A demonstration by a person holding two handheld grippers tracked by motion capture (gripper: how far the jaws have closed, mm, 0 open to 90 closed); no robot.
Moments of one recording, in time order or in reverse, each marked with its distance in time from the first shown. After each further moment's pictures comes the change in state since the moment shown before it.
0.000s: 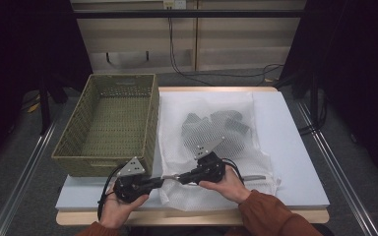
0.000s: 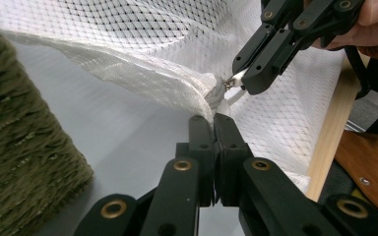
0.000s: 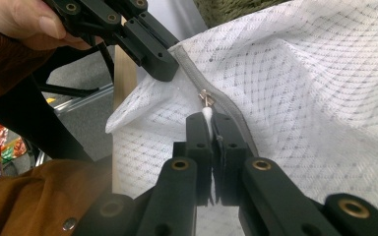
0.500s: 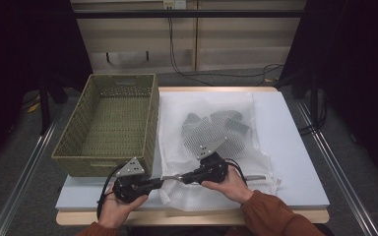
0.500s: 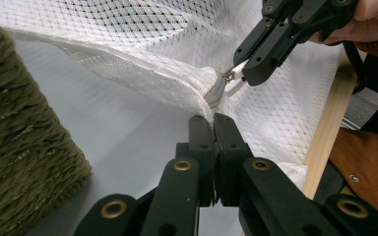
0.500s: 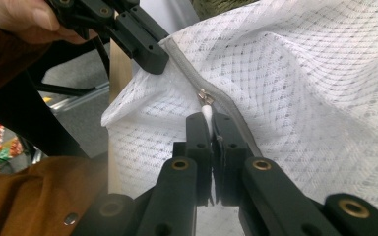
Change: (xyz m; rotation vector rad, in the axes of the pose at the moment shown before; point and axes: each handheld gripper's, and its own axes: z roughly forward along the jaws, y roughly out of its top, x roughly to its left) left arm 0.000 -0.001 -0.001 0.015 -0.003 0.000; right arm -0.001 -0.004 -0.005 0.007 -0.018 -0.002
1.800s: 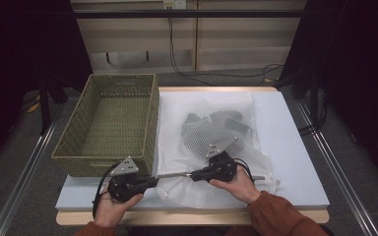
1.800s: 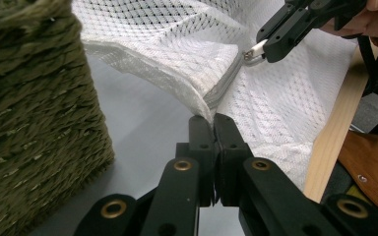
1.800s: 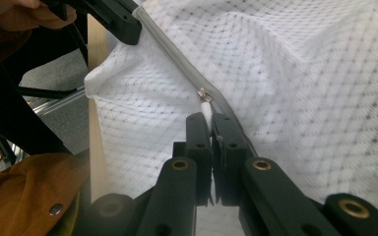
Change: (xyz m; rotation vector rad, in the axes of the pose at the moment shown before) left arm 0.010 -0.005 -0.009 -0.010 0.019 -0.028; right arm -0.006 -0.013 -0.019 -0.004 -0.081 0.033
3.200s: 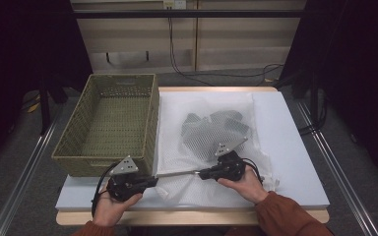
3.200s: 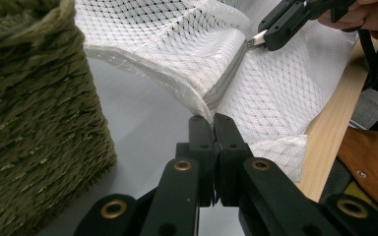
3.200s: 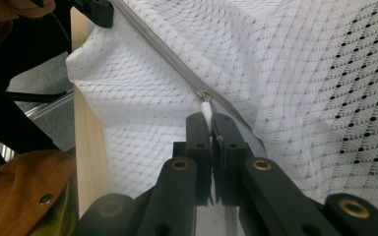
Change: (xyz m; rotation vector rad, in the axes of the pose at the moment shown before) left arm 0.000 0.002 -0.002 0.003 -0.001 0.015; right arm -0.010 -0.013 -0.016 -0.002 -0.046 0.033
